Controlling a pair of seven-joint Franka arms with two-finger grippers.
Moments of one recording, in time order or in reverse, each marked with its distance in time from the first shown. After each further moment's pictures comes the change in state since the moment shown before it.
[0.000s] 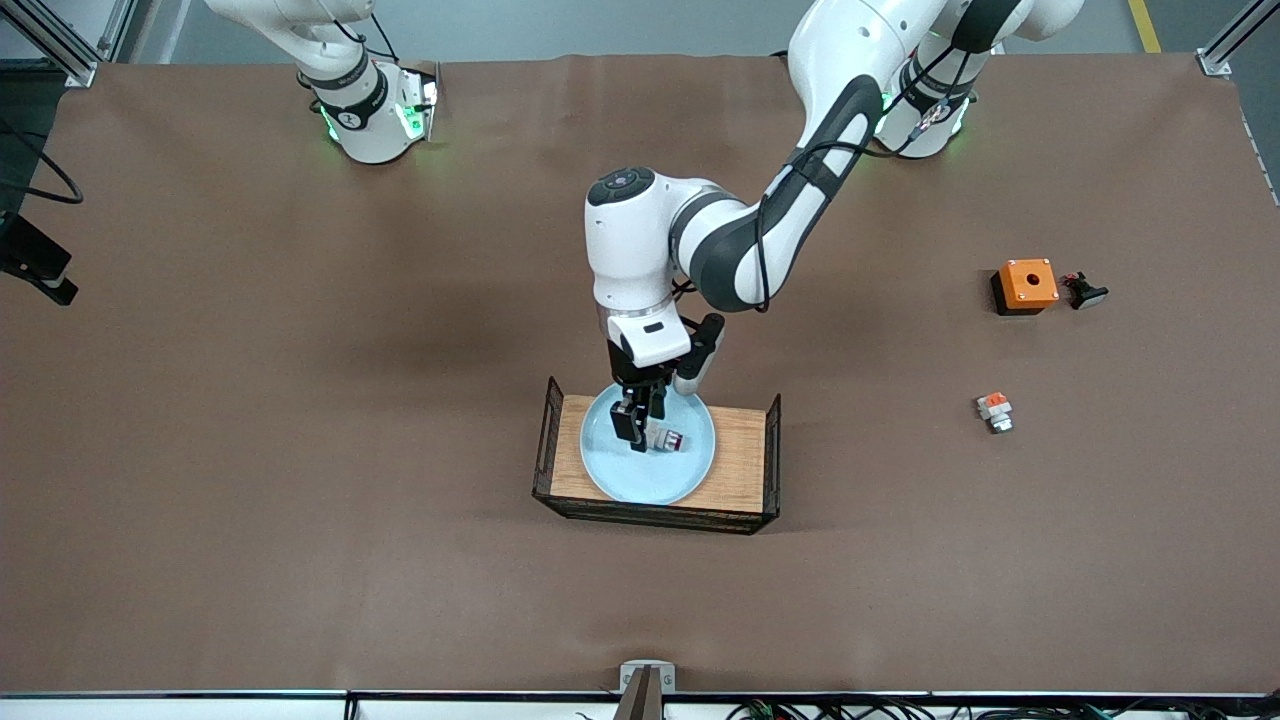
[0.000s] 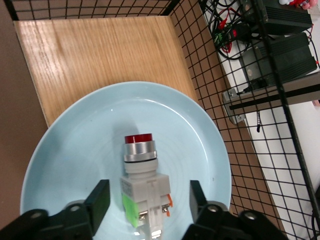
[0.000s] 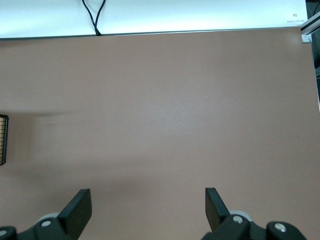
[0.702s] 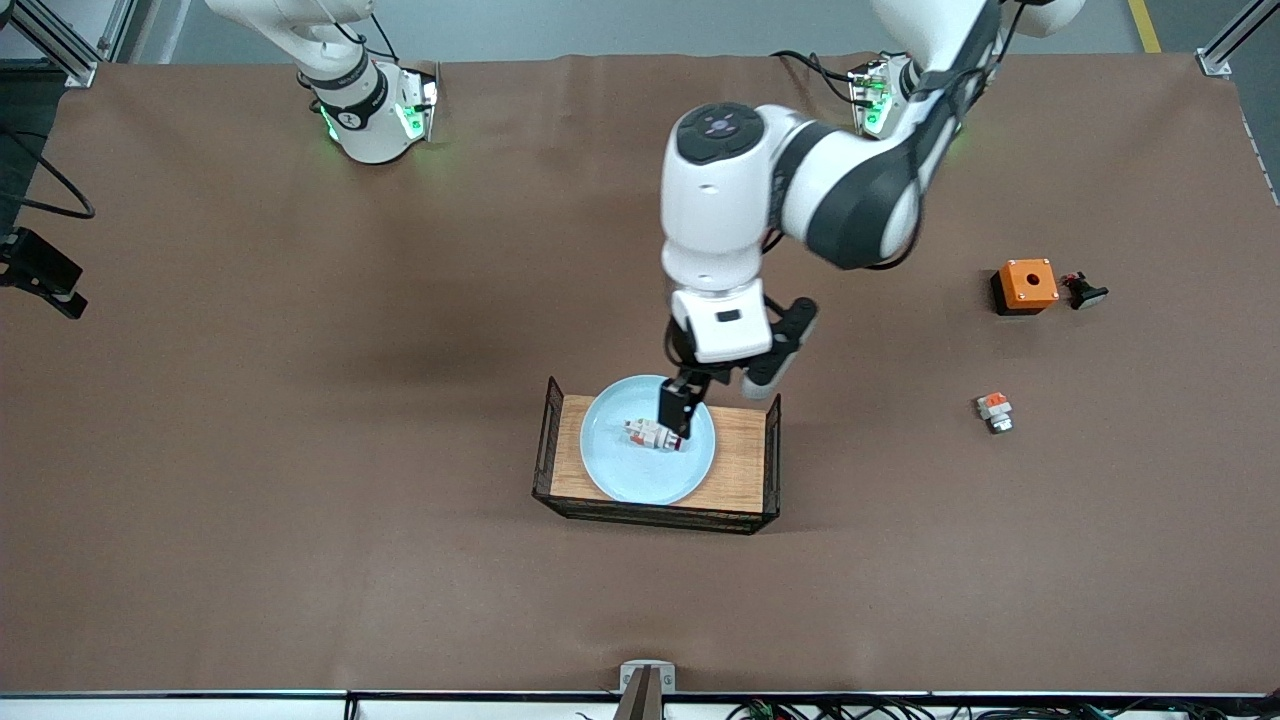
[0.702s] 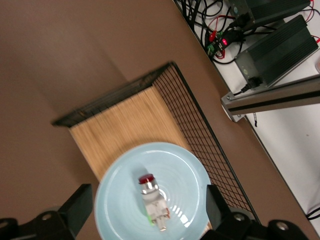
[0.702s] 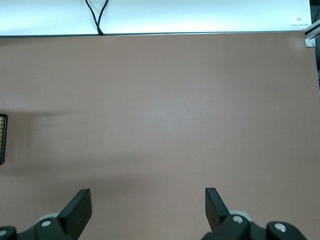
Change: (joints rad) left arm 0.119 -0.214 0.003 0.051 -0.359 -0.288 0.597; right arm 0.001 0.027 0.015 0.021 -0.004 0.002 -0.001
